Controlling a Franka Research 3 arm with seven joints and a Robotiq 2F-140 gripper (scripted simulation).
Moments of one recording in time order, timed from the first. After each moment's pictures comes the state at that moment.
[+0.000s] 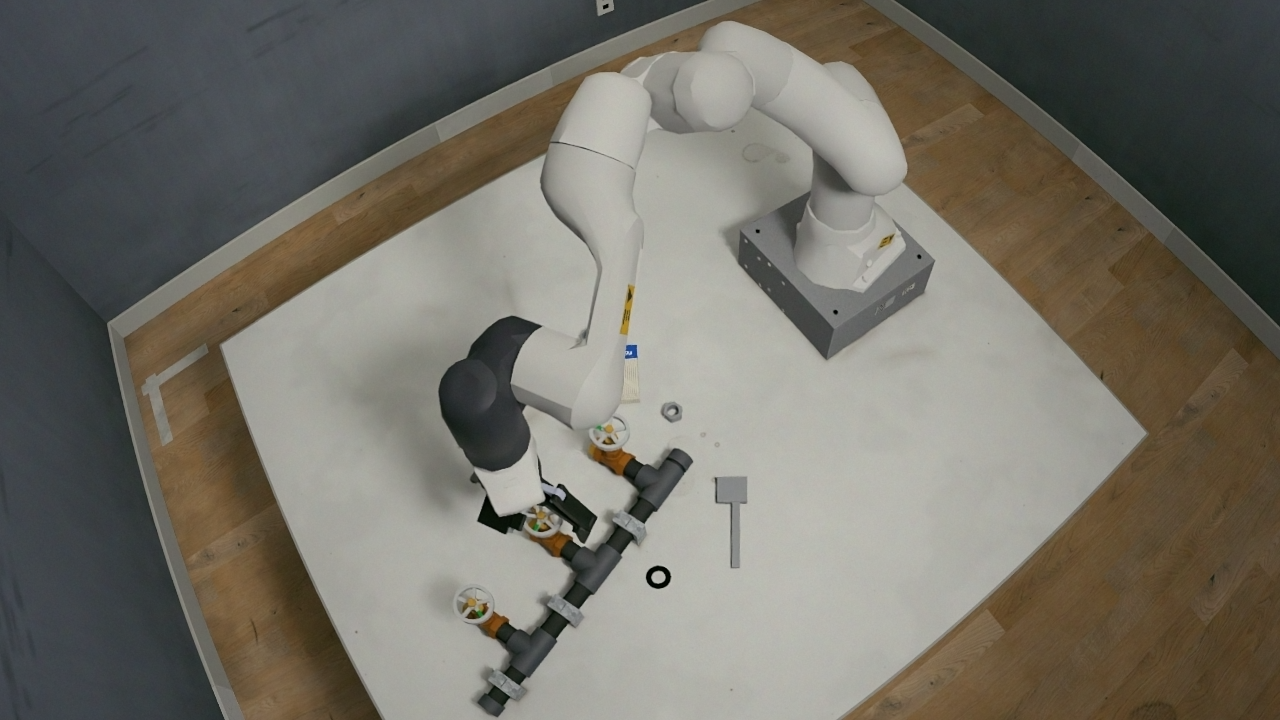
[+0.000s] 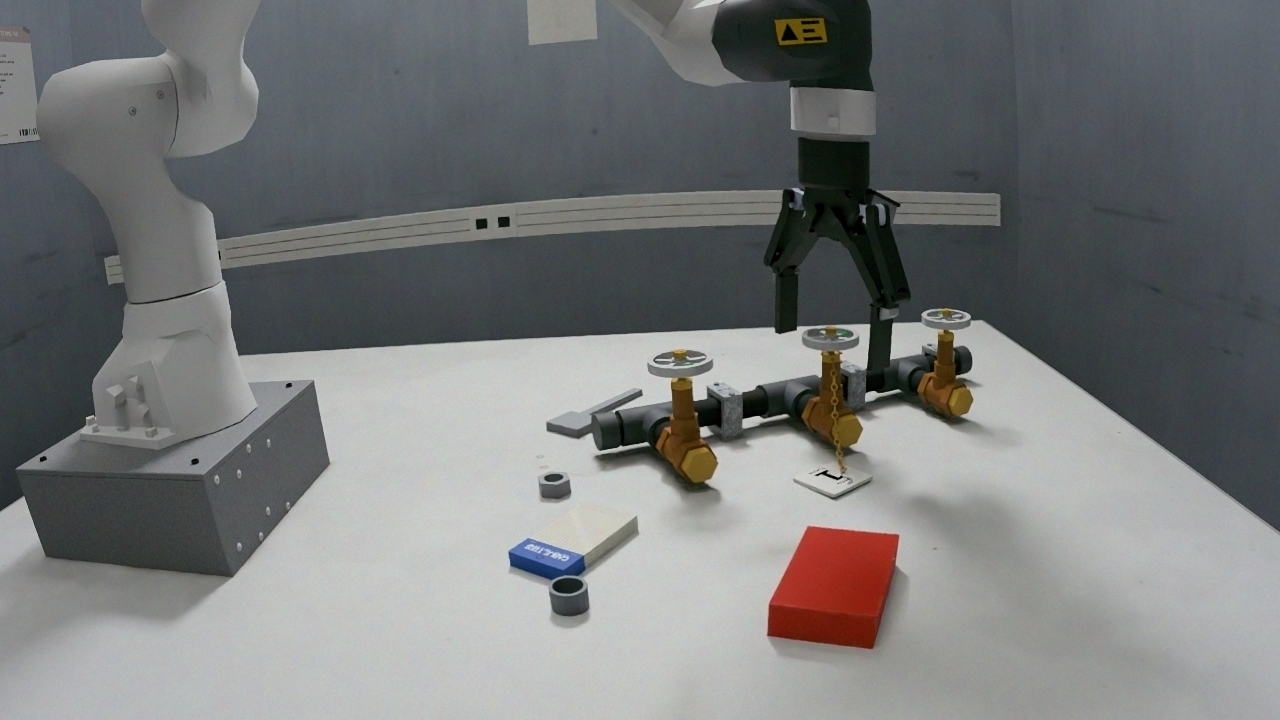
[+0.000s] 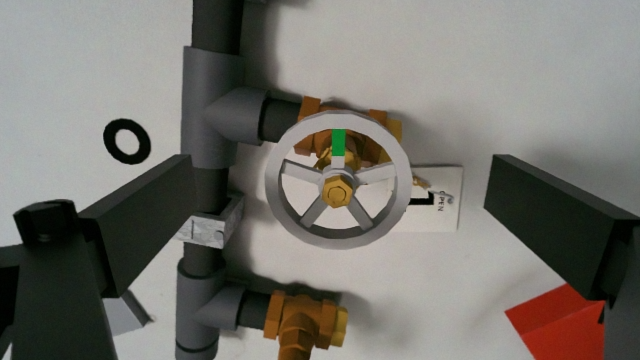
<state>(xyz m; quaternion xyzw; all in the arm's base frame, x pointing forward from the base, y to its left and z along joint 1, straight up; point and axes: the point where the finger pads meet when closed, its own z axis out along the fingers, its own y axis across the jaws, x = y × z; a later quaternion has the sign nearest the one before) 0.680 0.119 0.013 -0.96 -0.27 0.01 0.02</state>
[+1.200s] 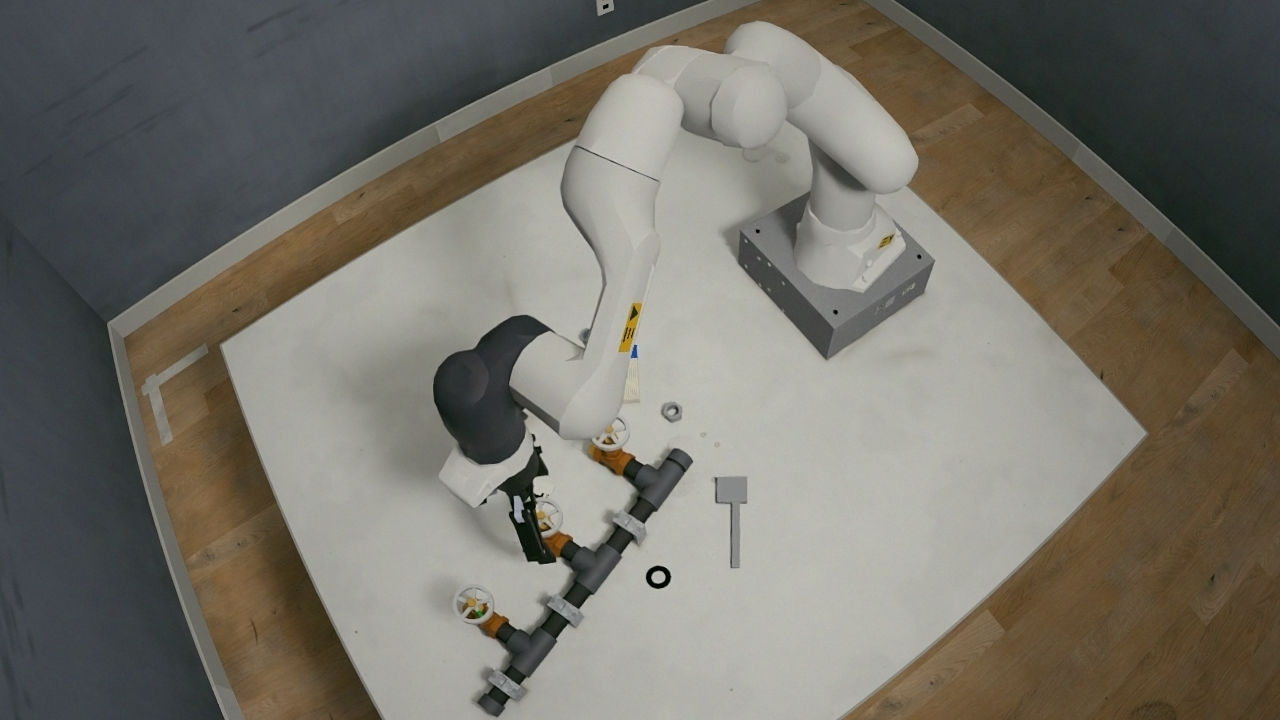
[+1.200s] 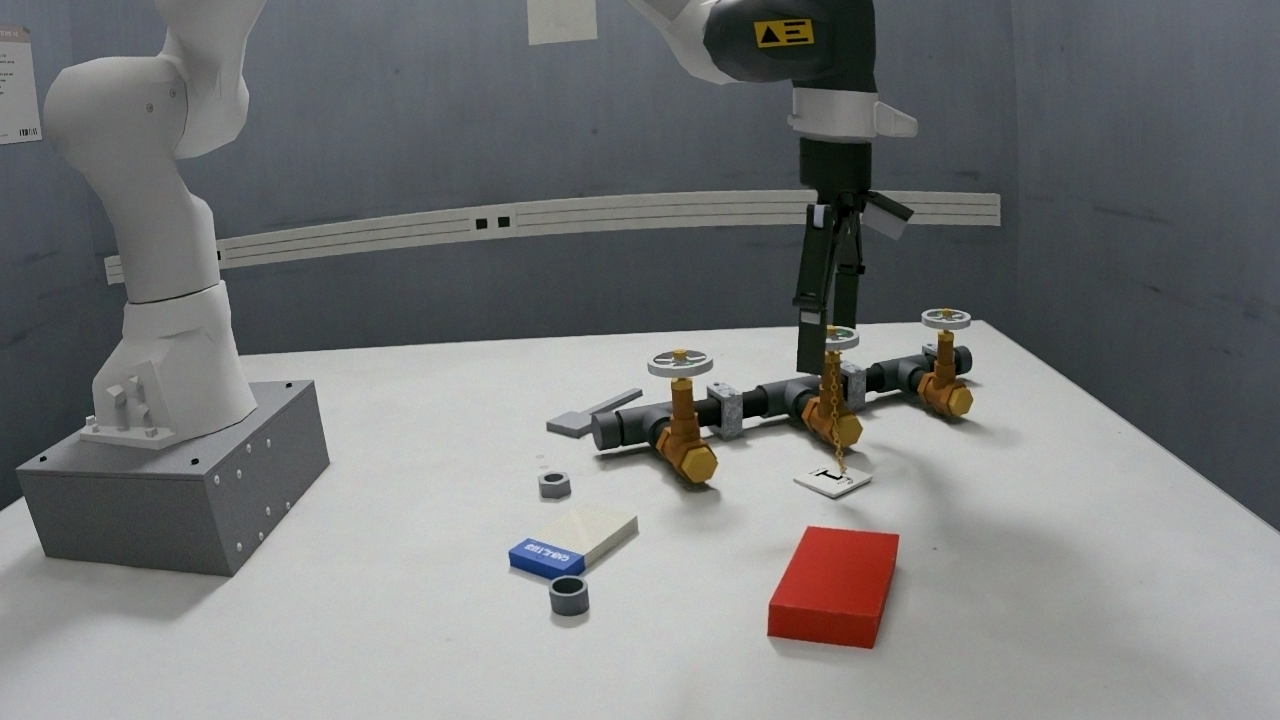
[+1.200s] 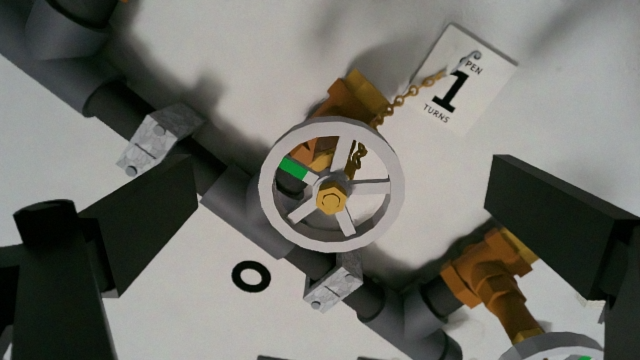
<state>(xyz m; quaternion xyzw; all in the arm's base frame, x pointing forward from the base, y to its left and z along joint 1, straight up) 0.679 0.118 0.013 -0.97 0.23 0.03 0.03</state>
